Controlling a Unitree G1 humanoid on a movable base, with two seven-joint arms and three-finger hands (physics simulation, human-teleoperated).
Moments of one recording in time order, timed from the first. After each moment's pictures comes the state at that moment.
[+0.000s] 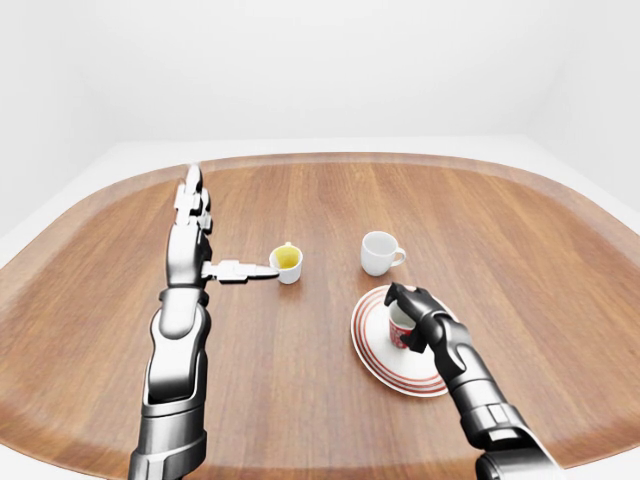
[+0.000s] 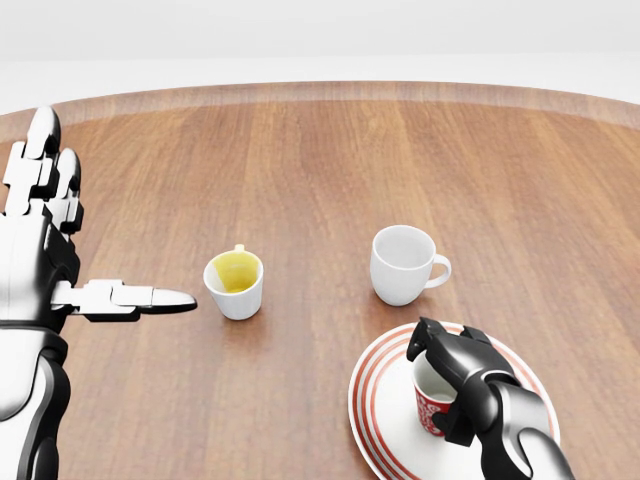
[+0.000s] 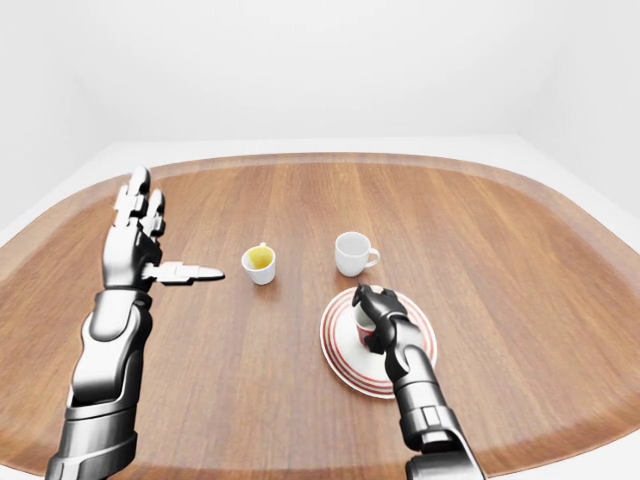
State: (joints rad) left arm -0.27 0.15 0.16 -0.16 0.03 0.09 -0.05; right arm -0.36 -0.17 0.00 0.61 -1.06 0.09 0.32
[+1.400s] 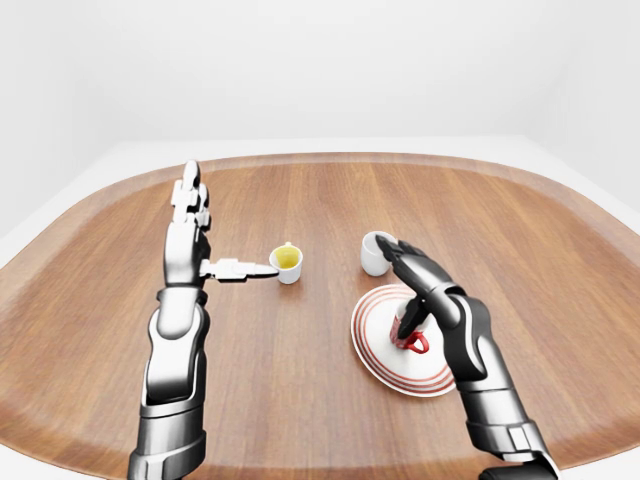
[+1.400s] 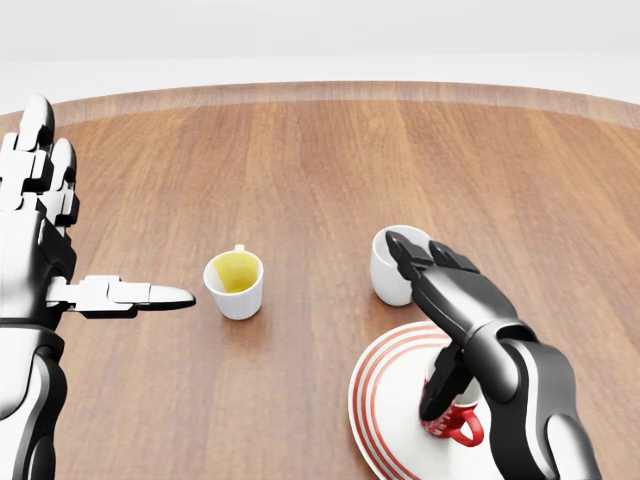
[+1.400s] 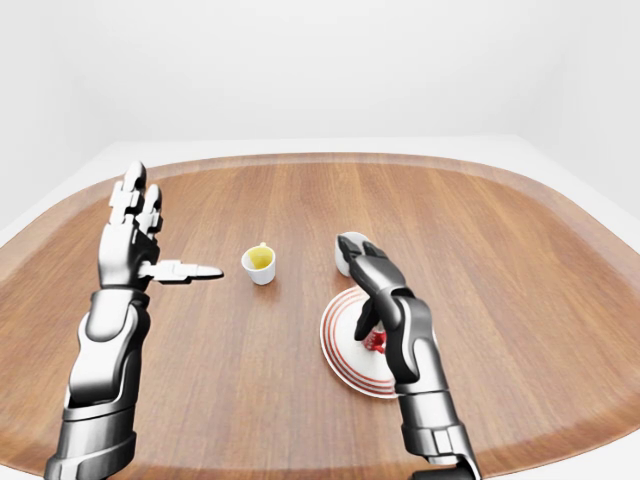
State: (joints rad) left arm -0.27 0.15 0.16 -0.19 0.03 0.09 -0.05; right arm -0.30 -0.16 0.00 0.05 -1.02 0.09 0.53
